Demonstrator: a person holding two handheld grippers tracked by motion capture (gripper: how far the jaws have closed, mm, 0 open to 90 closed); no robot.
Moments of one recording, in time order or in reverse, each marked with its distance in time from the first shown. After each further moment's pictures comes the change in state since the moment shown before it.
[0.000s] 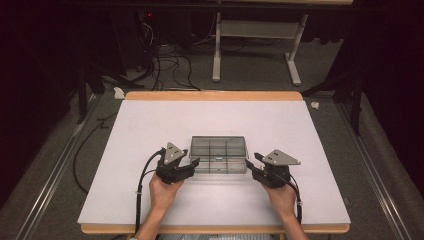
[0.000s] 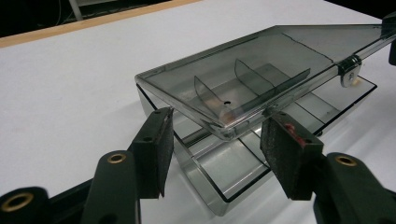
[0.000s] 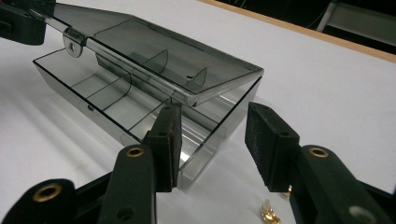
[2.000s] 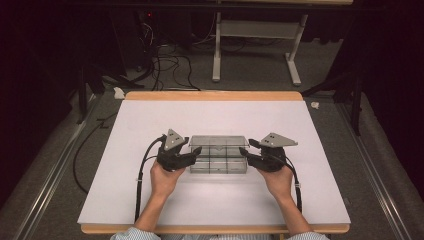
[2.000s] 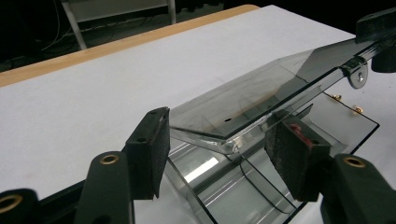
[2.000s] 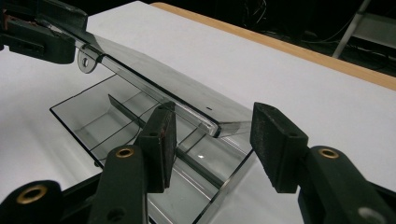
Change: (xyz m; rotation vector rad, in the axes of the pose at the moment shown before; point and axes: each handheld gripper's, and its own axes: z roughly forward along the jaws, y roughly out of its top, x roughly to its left) left arm 0.013 0.032 0.006 -0.036 -0.017 0.016; right arm -0.014 0.040 0.016 -0.026 0.089 0.002
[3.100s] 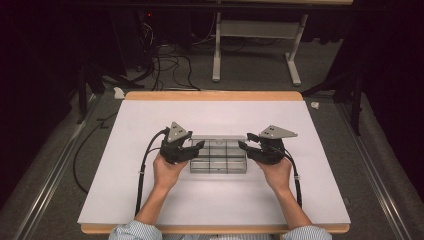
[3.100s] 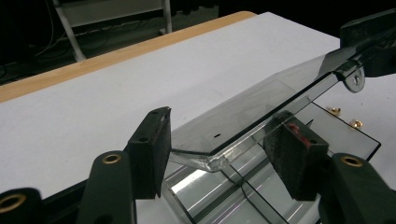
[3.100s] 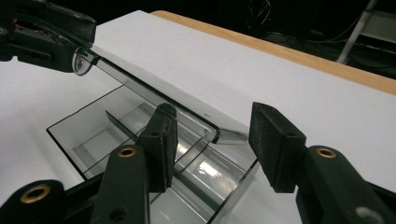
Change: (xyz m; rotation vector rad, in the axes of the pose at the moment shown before) left arm 0.004 0.018 0.010 0.002 -0.024 0.016; right arm -0.011 0.013 0.009 -0.011 0.027 0.031
